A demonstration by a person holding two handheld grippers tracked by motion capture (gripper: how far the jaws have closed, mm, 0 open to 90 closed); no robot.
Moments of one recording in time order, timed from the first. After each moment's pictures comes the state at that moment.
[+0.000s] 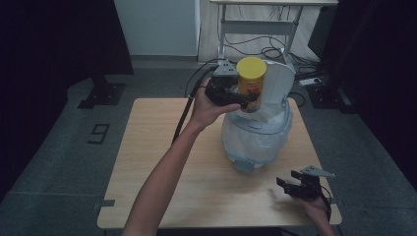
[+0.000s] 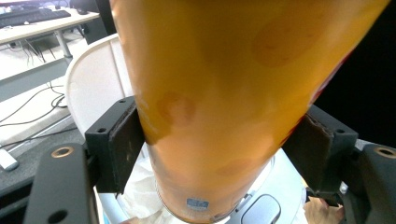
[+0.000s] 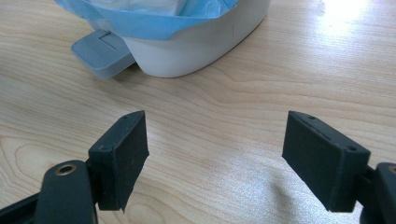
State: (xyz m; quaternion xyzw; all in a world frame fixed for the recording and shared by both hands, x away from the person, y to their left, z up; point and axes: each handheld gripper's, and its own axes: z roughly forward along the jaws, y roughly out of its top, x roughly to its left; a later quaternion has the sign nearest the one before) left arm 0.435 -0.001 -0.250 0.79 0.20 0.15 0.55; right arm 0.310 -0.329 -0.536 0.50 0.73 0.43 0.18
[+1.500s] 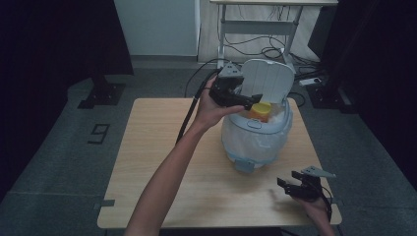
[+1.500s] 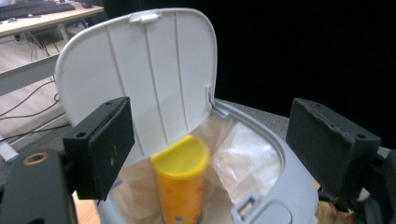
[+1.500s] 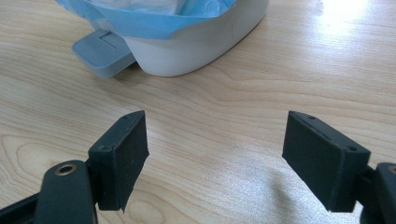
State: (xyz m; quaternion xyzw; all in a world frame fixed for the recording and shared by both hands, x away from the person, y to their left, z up) left arm 0.437 -0.003 -0.264 0.79 0.21 0.16 0.55; right arm 0.308 -0.330 -0.535 0.50 0.73 0.43 0.18
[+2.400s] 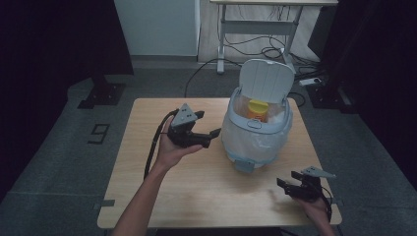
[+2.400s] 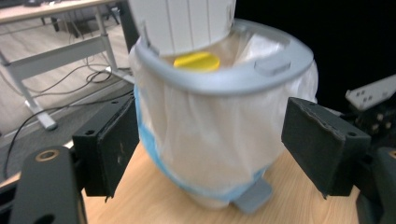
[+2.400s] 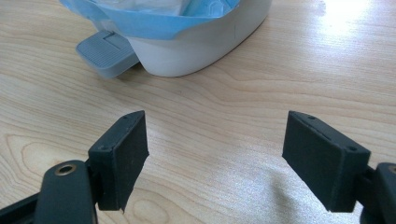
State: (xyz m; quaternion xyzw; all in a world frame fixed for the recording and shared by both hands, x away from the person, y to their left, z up) left arm 0.364 0.100 -0.343 0.78 0.26 0.19 0.53; right arm 0.307 -0.329 -0.535 0.50 0.73 0.43 0.18
